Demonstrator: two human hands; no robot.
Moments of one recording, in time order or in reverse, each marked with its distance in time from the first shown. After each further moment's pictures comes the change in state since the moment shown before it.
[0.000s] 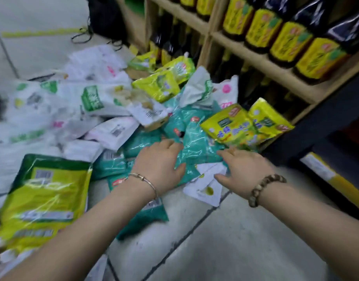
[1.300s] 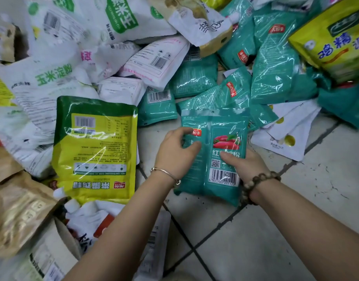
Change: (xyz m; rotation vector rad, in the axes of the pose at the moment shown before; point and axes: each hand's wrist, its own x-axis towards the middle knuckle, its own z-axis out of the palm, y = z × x) left_hand -0.066 -0.113 0.112 -0.731 -0.031 -0.623; right_hand 0.022 -0.151 0.156 1.635 -0.268 0.678
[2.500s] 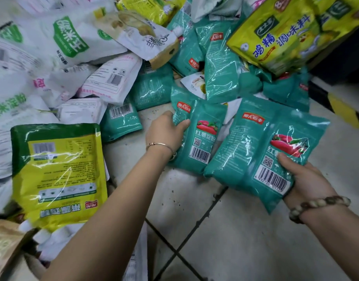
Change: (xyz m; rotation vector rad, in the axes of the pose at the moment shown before) left_hand 0.051 0.046 0.041 0.426 0.034 0.200; right_hand -0.050 0.026 -0.124 0.659 0.256 -0.092
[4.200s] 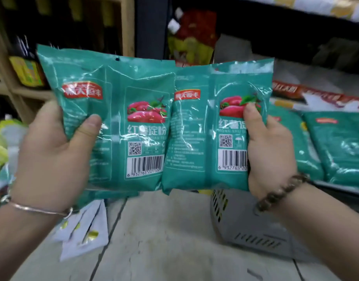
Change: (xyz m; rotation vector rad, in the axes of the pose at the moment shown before) left_hand -0.128 0.302 -0.083 -0.745 0.231 0.832; right_hand -0.183 -0.252 -0.146 0.006 0.487 -0.958
